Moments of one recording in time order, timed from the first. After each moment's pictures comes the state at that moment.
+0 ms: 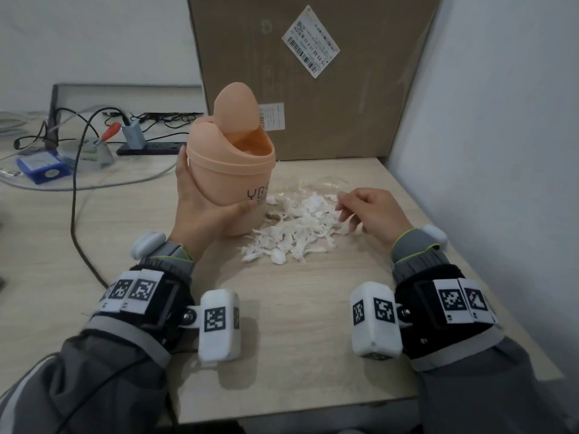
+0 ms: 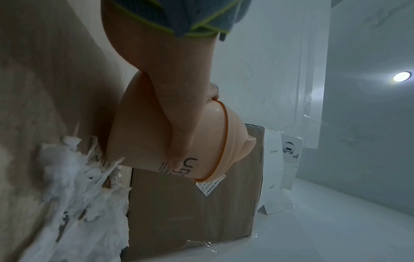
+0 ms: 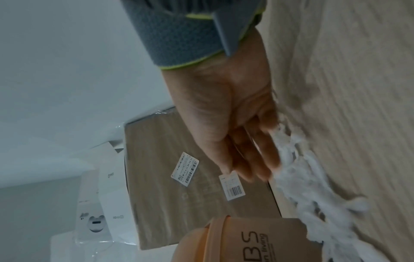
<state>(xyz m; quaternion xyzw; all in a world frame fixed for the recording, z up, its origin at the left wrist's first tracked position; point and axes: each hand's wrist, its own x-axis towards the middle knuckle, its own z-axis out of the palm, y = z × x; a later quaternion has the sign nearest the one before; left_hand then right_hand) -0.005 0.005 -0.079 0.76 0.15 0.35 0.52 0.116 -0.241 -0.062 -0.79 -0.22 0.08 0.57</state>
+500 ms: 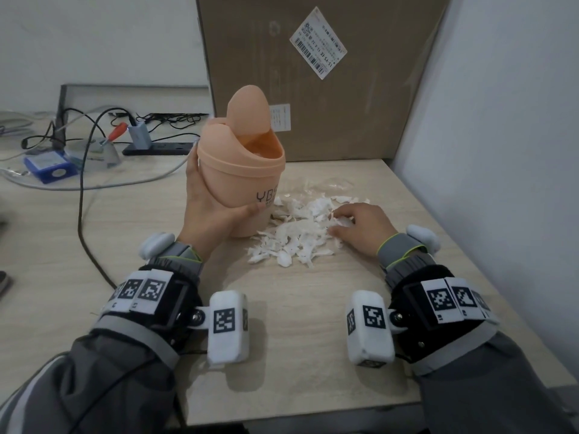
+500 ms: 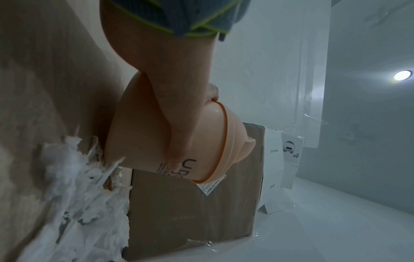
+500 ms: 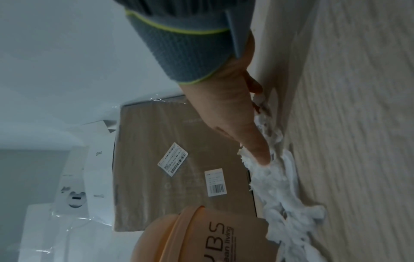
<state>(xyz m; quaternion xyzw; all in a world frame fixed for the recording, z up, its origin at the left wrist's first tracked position) -0.003 0.006 -0.082 0.77 0.13 0.34 0.53 0.123 -0.225 -0.079 -0.92 -0.29 0.02 0.25</state>
